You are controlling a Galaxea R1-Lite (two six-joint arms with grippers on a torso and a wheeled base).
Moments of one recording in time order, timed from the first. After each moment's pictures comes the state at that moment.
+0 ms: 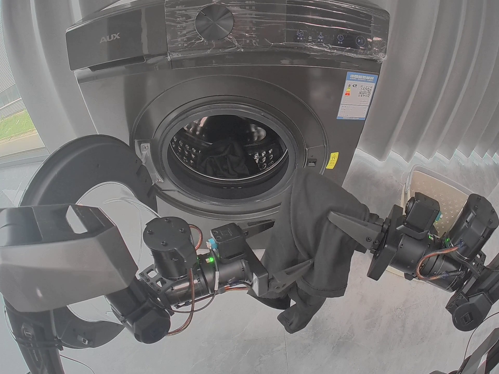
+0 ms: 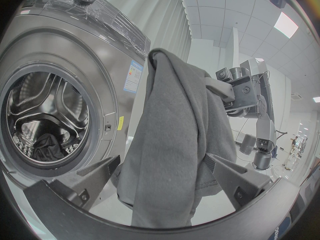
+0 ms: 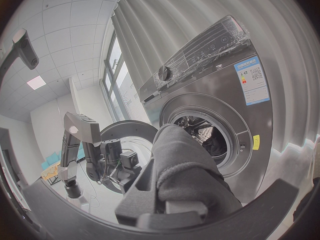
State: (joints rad) left arm -0.68 2.17 -0.66 -1.55 -0.43 0.02; right arm 0.57 1.72 -0.32 -1.55 0.39 0.19
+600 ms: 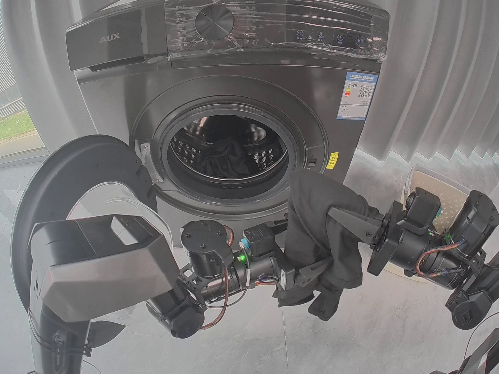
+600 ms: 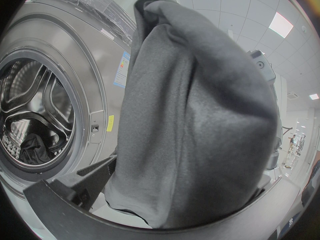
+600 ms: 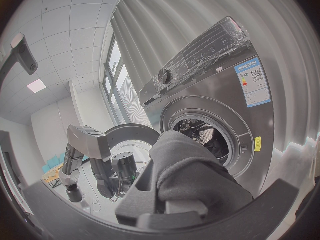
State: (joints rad) left arm -0.72 2.33 -0.87 -1.55 -0.43 0.01; right arm 0.58 1.71 -0.34 -1.55 0.39 0.21
